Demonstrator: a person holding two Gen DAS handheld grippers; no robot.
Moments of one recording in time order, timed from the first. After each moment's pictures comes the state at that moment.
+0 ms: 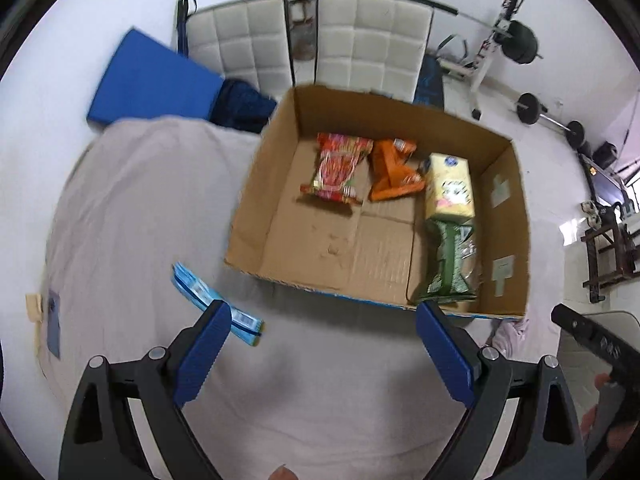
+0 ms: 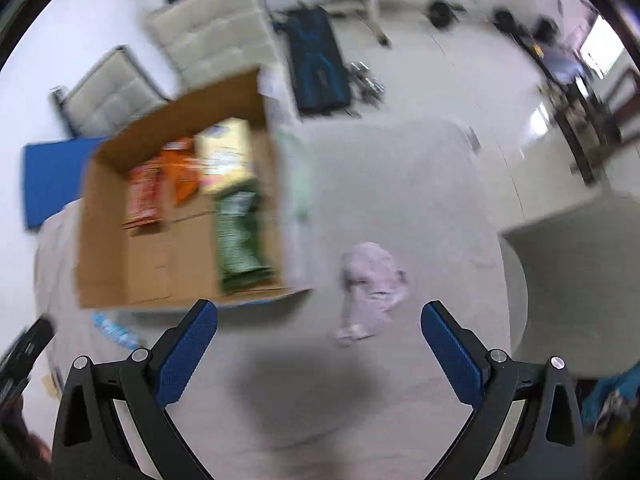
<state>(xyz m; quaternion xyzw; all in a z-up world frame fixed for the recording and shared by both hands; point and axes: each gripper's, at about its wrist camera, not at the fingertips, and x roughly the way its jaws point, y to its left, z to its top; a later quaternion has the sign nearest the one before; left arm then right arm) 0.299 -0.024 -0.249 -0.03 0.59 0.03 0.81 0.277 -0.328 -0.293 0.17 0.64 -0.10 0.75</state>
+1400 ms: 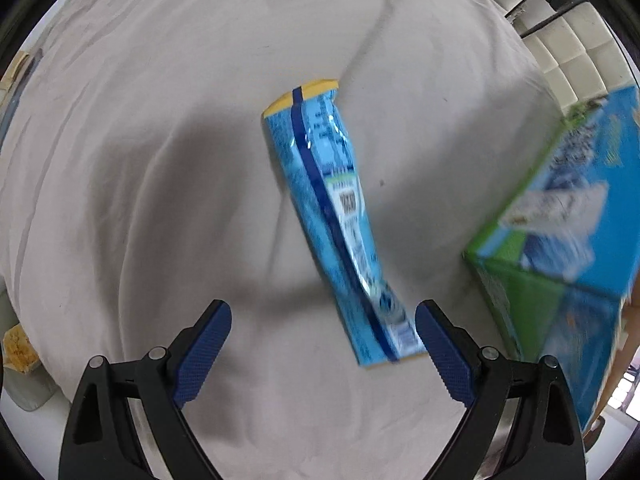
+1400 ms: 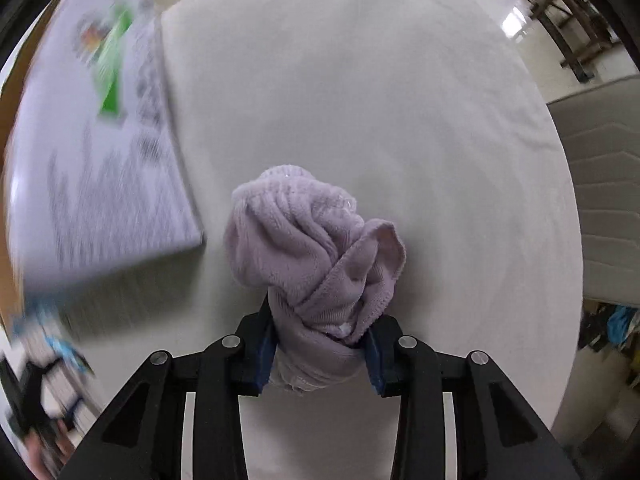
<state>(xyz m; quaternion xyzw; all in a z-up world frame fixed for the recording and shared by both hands) 0.277 0.161 -0.438 -0.30 0.67 0.21 0.64 0.214 -0.334 -0.435 0.21 0.71 -0.12 0.66</state>
